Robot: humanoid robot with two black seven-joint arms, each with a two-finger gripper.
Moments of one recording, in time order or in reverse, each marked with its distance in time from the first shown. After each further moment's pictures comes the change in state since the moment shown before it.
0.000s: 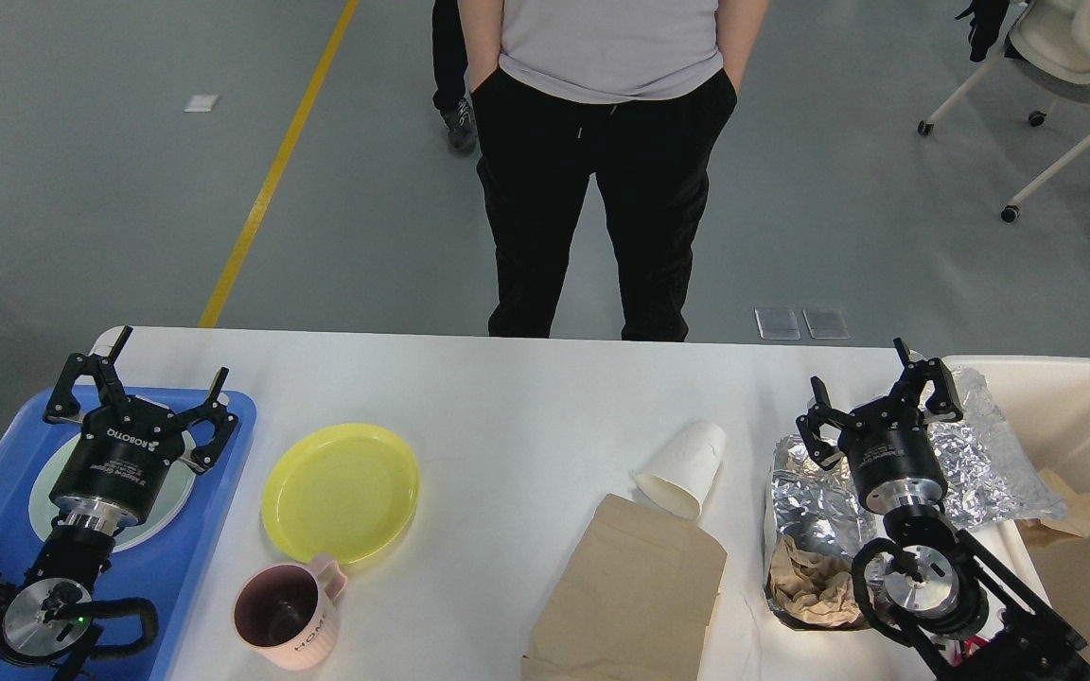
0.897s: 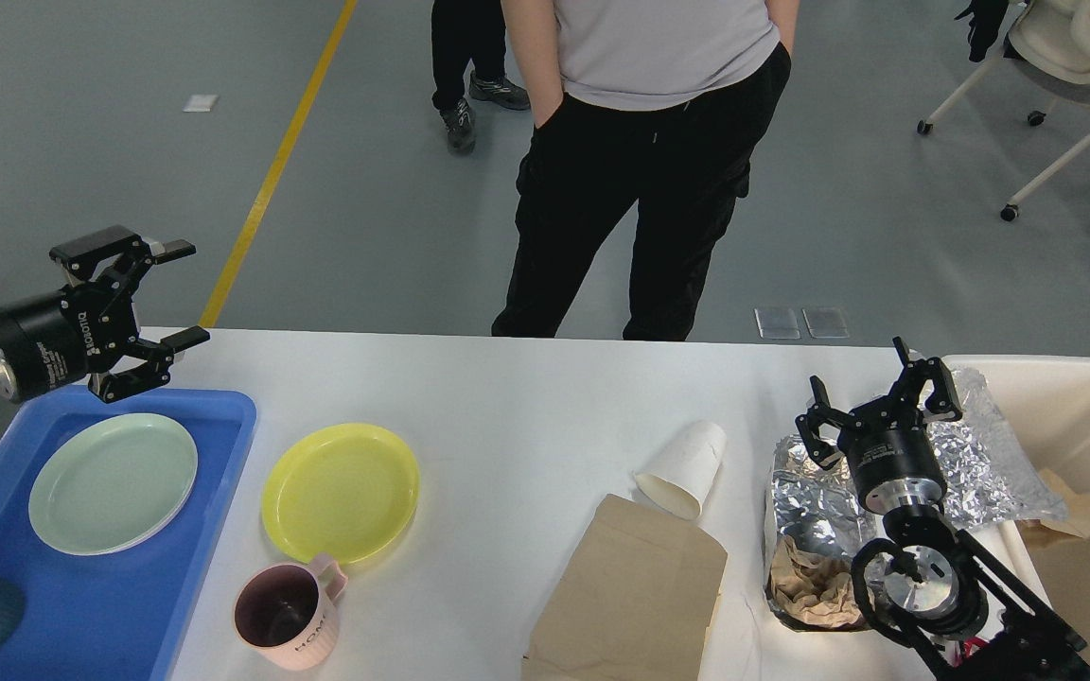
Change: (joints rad) left arm -0.822 0.644 1.209 0.014 0.003 -0.157 0.002; right arm 0.000 0.000 0.000 0.001 0.000 0.000 0.000
